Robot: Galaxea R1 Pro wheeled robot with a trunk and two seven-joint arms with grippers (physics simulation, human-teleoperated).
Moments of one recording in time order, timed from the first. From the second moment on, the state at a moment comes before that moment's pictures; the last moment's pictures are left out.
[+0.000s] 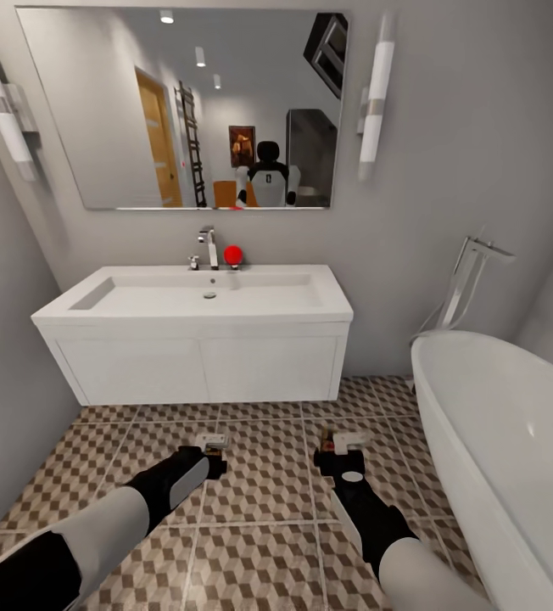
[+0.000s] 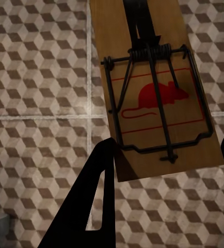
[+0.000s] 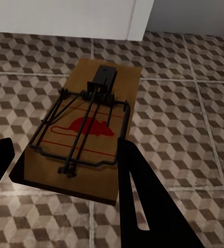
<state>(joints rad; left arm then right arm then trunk) -0.85 0.01 -0.86 -0.38 0.92 0.41 0.38 -0.64 0.17 0.08 -0.51 0.08 0.10 -0.26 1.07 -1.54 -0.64</state>
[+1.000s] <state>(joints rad) -0.85 0.01 -0.86 -0.38 0.92 0.31 0.37 -0.64 0.17 0.08 -0.50 0.15 -0.05 -0.26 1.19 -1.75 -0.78</state>
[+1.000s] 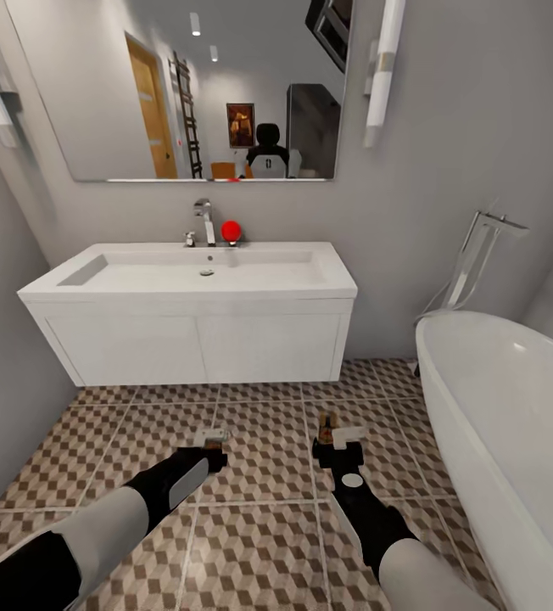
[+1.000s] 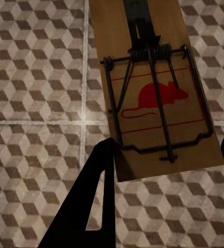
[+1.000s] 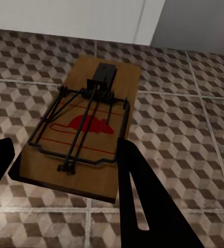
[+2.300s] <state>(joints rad) -0.85 0.01 -0.87 -0.38 0.91 0.27 0.37 -0.64 0.17 0.08 -0.49 0.15 -0.05 -0.26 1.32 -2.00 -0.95</state>
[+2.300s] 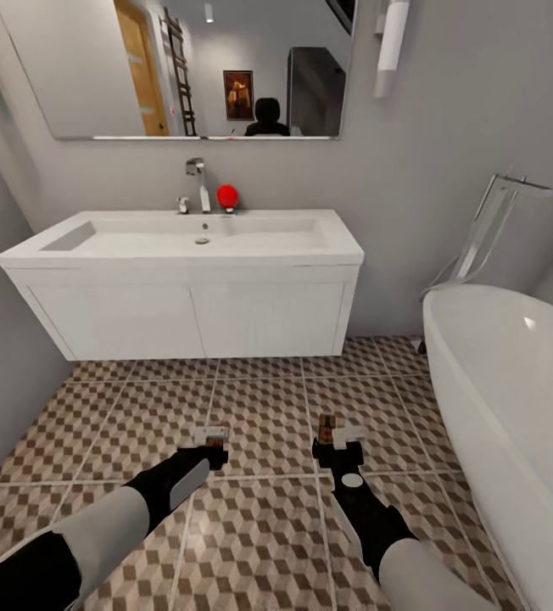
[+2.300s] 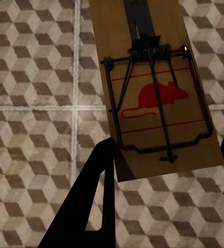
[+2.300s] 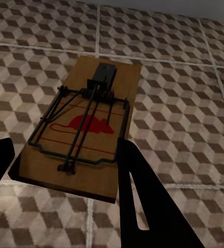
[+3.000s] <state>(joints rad) -0.95 0.00 -0.73 -0.51 0.86 0.42 0.37 -0.73 0.17 0.17 -0.65 0.22 0.05 -0.22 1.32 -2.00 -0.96</state>
